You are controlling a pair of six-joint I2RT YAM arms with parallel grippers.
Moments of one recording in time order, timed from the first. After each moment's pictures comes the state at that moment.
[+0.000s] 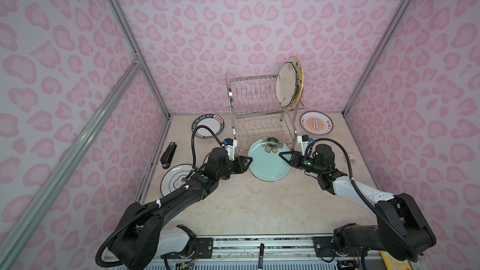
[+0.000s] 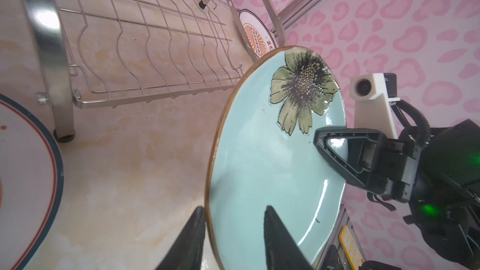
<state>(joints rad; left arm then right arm) -0.57 1.27 0.66 0.17 0.31 -0.71 0.30 1.32 0.58 0.41 -0.61 0.83</state>
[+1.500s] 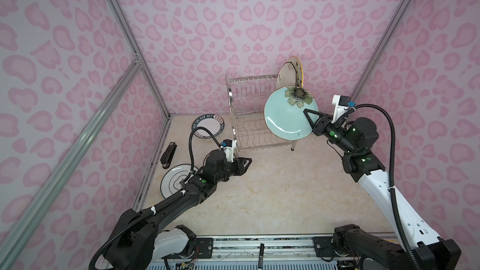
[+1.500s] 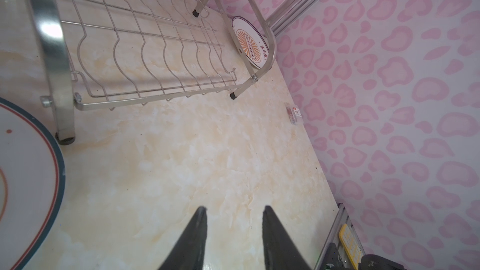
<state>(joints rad) -0.58 1.20 0.63 0.18 0.29 -0.69 0.21 1.13 1.09 0.15 -0.45 0.61</state>
